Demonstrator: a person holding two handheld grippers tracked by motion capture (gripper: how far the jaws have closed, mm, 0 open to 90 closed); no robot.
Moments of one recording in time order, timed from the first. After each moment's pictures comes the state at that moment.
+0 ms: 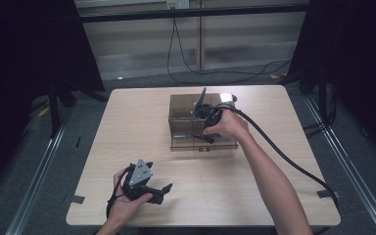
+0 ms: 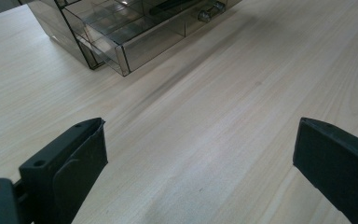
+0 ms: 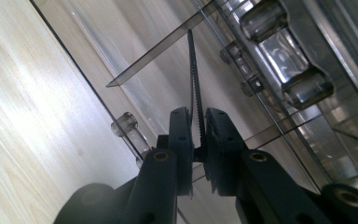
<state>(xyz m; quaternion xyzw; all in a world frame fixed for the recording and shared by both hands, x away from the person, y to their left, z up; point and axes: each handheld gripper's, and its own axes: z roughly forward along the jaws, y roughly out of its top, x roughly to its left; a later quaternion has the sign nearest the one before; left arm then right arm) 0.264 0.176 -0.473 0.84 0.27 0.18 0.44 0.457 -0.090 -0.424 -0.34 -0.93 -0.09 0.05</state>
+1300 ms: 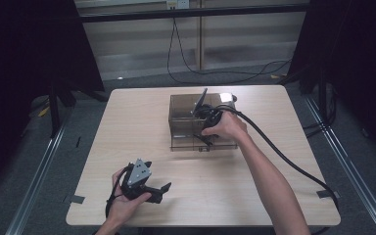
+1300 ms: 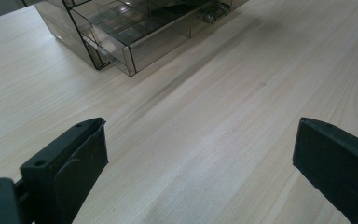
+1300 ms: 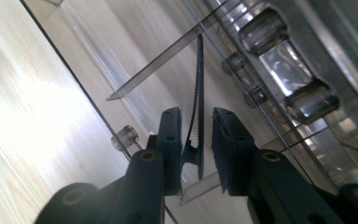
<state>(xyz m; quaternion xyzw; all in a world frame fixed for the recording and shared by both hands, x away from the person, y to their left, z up) 0.265 0.180 -0.471 0.84 0.27 0.18 0.44 0.457 -0.091 -0.429 -0.35 -0.93 -0.12 0.05</state>
